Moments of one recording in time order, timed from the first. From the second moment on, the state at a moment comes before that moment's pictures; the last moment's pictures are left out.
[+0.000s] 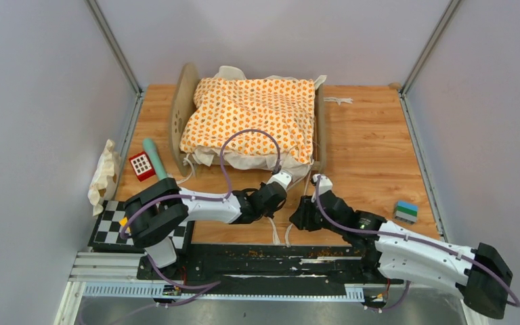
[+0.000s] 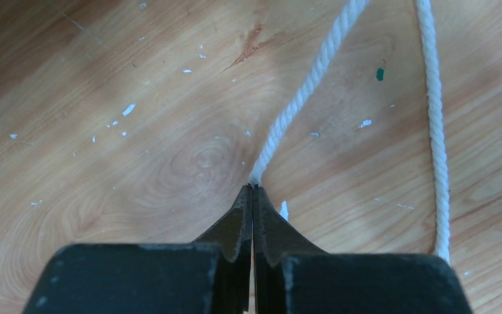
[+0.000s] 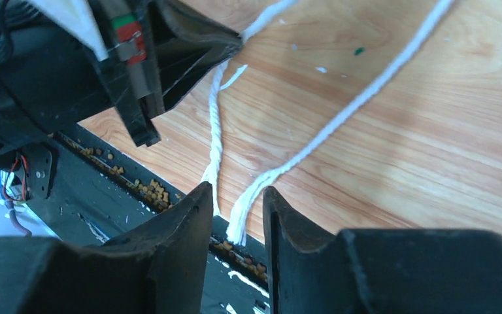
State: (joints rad) left arm -1.13 1.69 0.83 -0.02 -0.40 -0.36; right arm 0.95 0.80 0.41 -0.28 0.10 0.77
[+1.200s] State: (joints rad) left arm -1.04 1.66 0.73 0.20 -0.20 -0.38; right arm 1.46 1.51 0.55 0.12 0.71 0.80
